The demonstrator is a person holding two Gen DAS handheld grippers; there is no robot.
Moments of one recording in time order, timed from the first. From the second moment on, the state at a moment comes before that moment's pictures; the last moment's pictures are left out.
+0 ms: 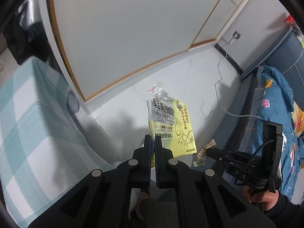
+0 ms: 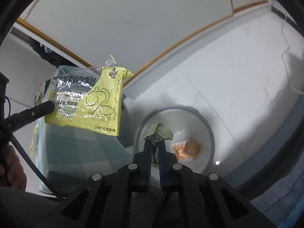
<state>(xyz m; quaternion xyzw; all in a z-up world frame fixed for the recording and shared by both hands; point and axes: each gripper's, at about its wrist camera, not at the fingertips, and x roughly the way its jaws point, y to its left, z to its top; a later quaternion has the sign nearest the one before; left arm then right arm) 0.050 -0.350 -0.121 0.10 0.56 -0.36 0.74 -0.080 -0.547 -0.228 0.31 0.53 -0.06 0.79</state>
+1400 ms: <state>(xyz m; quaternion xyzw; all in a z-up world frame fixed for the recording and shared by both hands) 0.021 -0.415 -0.222 0.24 0.65 -0.36 0.63 -0.101 -0.573 -0.217 0.33 0.51 -0.13 0.78</state>
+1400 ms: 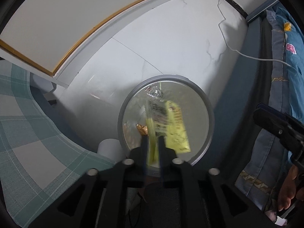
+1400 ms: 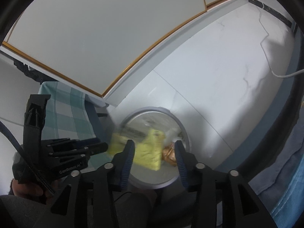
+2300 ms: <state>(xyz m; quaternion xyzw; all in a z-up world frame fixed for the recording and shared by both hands) 0.025 -0.347 -0.120 0.12 0.55 -0.36 0.75 -0.101 -0.530 -0.121 0.28 0.45 -0.12 0.84</state>
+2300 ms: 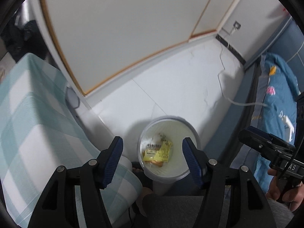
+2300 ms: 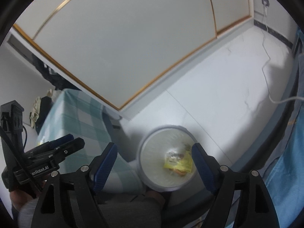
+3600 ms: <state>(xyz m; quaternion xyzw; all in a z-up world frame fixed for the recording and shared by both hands) 0.068 -0.032 -0.025 -0.08 0.42 -0.12 0.90 0.025 -0.245 -0.012 0.11 0.34 0.10 0.93</state>
